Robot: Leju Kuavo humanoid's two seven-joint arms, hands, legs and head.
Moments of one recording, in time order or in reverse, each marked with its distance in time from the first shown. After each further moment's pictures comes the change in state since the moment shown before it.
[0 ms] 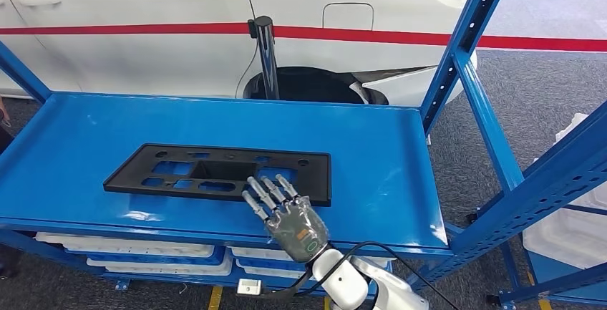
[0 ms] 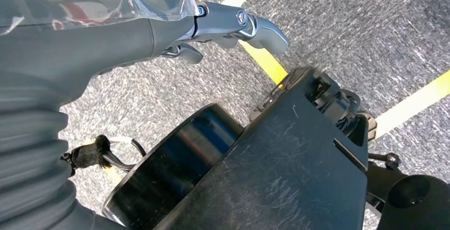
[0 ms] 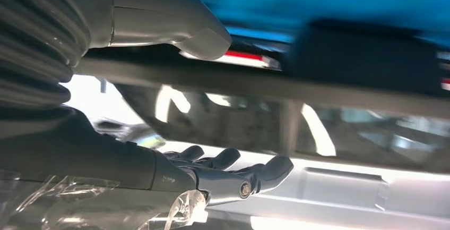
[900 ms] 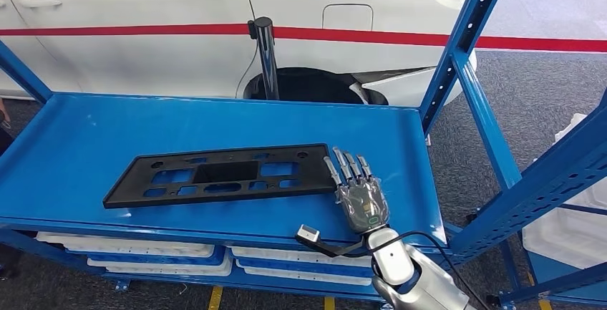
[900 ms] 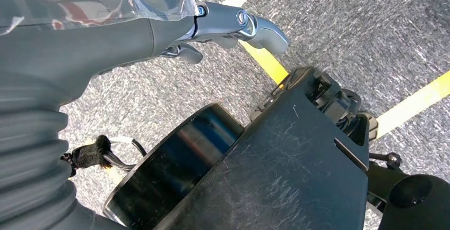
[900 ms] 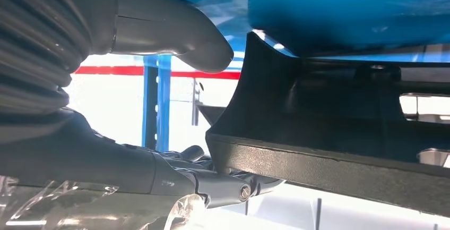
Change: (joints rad) left arm -0.001 0.000 0.001 0.000 -0.006 -0.005 0.009; right arm 0.027 -0.166 -0.194 0.079 -0.127 -0.099 0.111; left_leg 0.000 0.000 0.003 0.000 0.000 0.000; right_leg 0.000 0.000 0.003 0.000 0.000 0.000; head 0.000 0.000
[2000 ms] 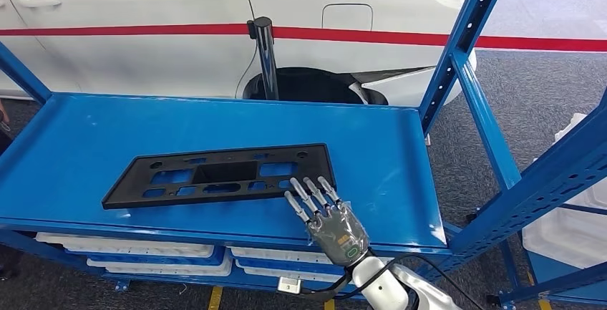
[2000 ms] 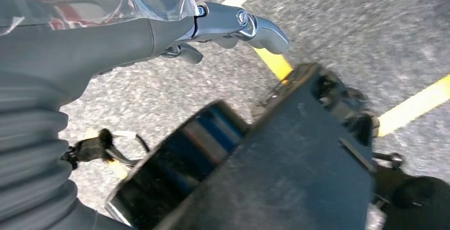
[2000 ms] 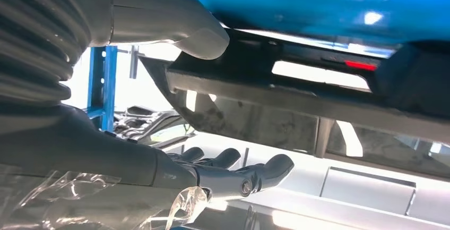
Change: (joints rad) left arm 0.009 0.000 0.008 0.000 0.037 0.021 -0.010; right arm 0.048 -0.044 0.125 -0.250 0.182 0.106 -0.088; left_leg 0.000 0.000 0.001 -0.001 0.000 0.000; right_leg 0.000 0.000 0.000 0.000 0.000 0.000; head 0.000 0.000
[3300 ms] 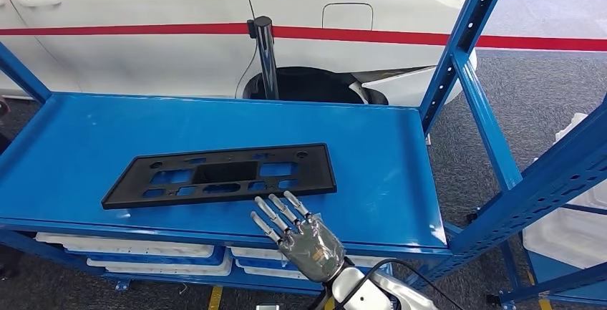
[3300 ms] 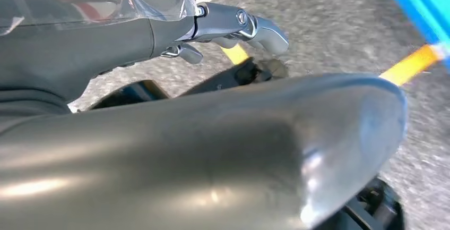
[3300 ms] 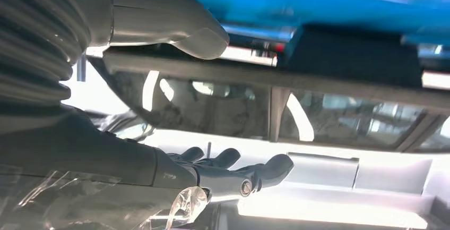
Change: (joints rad) left arm -0.058 -0.101 0.001 -0.012 0.016 0.051 0.042; right arm -0.006 0.077 0.072 0.016 -0.030 -0.008 -0.097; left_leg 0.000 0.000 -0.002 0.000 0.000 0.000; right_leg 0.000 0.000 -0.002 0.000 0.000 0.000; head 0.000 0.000
